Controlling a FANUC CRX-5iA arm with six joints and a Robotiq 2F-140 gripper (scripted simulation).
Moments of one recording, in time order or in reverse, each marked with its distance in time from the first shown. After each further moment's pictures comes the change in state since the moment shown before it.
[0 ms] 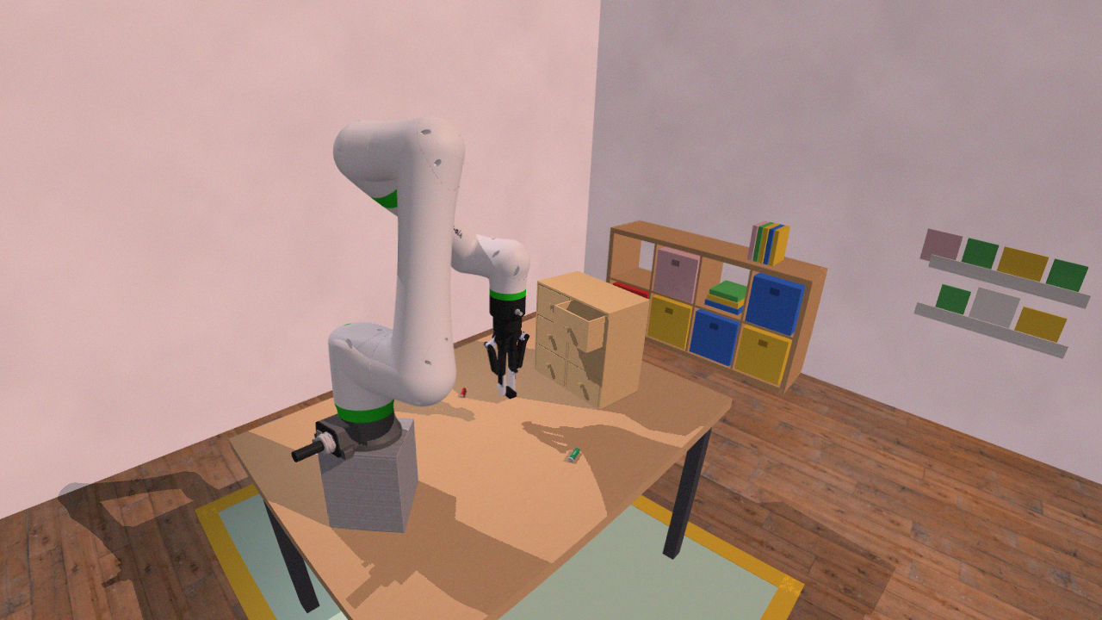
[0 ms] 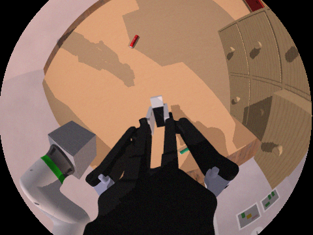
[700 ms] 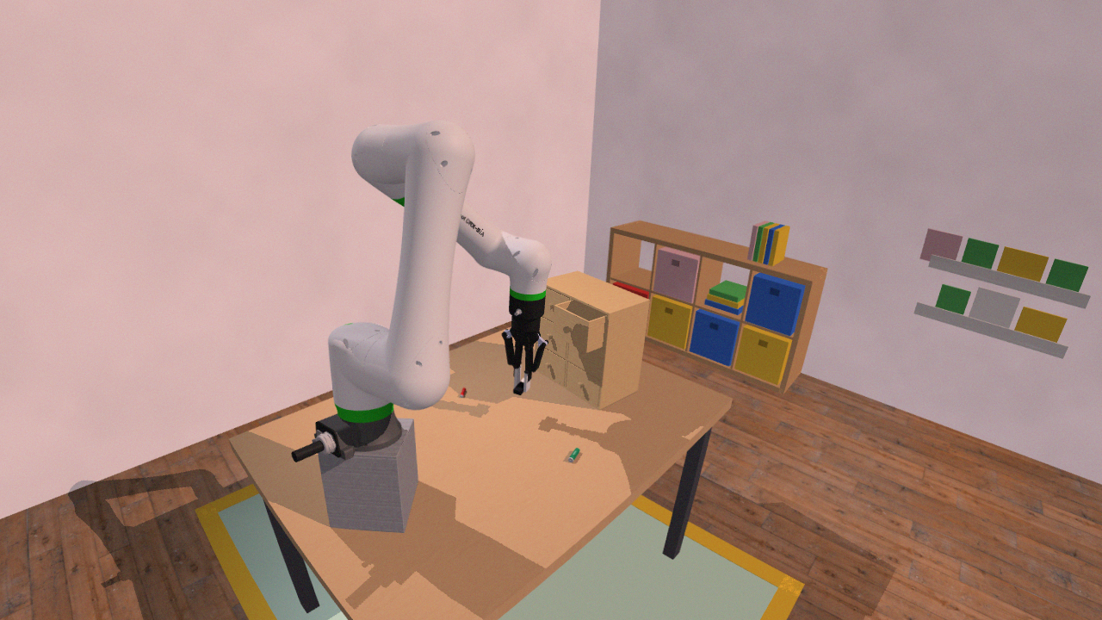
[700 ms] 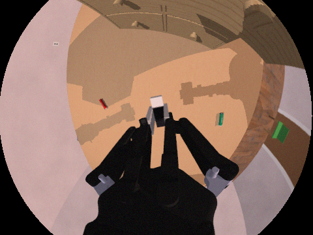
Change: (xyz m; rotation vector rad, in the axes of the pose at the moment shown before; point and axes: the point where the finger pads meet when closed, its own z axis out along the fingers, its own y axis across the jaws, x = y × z) arm -0.007 0.047 0.000 0.026 0.055 1.036
